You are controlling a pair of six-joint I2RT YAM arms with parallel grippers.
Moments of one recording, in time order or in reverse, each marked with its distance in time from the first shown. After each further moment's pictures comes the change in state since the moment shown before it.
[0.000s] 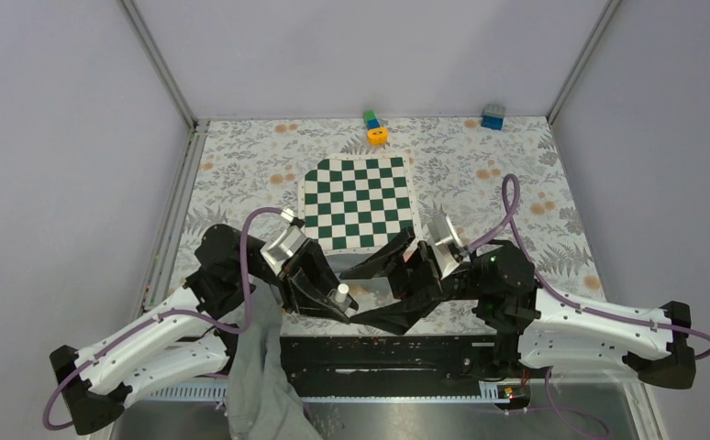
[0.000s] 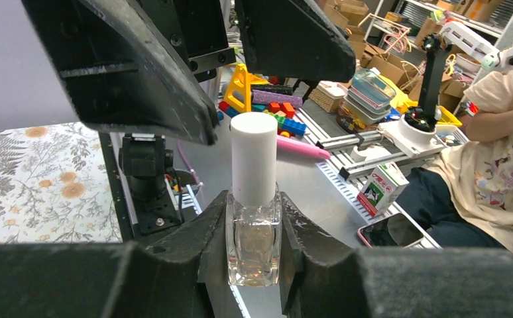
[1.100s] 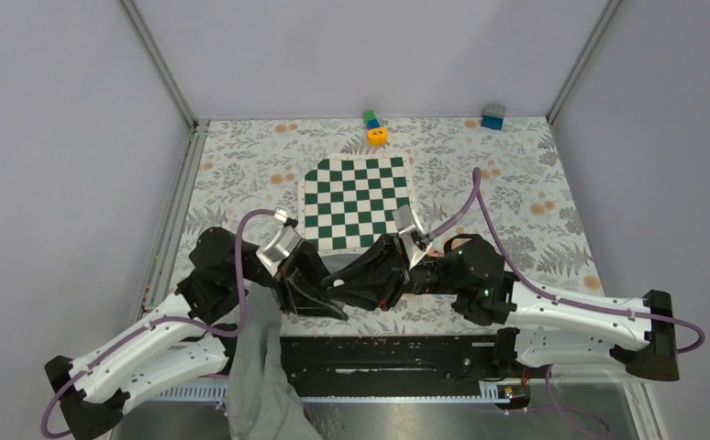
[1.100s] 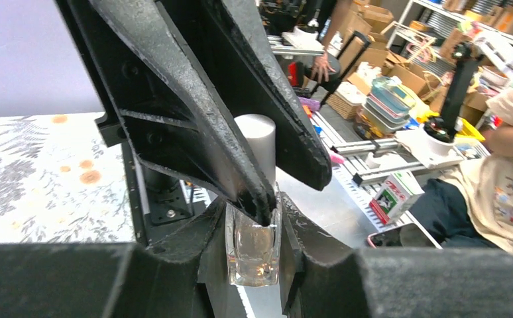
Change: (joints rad) left arm 0.005 -0.048 -0.011 -0.071 -0.039 0.023; right arm -0.003 0.150 0.053 0.025 -0.002 0.050
